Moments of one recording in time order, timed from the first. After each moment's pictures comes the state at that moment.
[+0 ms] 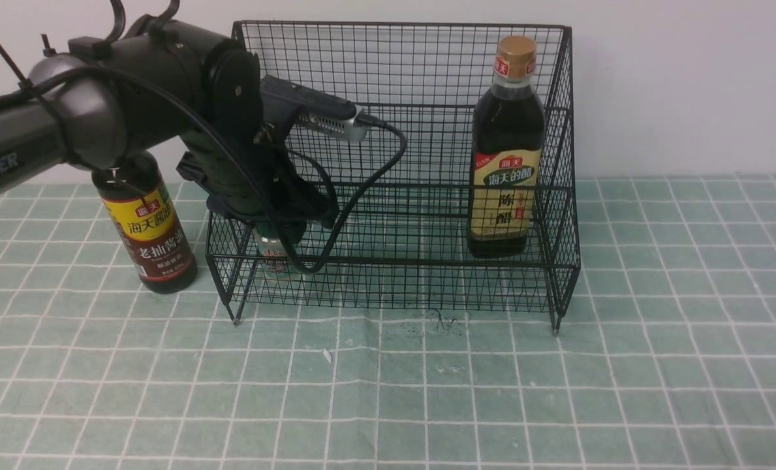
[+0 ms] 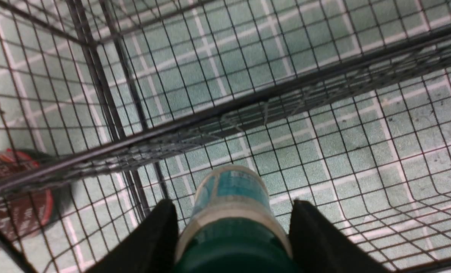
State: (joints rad) right arm 0.00 -0.01 0.02 -0.04 0.37 0.12; left arm -0.37 1.87 -1.54 0.10 0.89 -0.08
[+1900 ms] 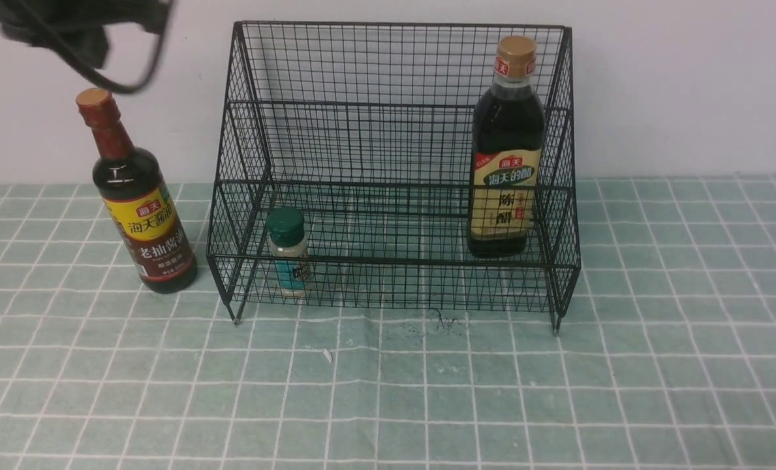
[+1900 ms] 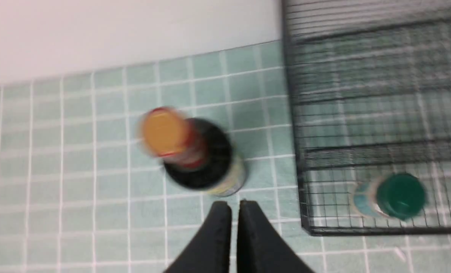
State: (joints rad) right arm 0.00 -0.01 0.02 -0.04 0.37 0.12; left arm -0.09 1.64 -1.88 0.07 1.25 -0.05
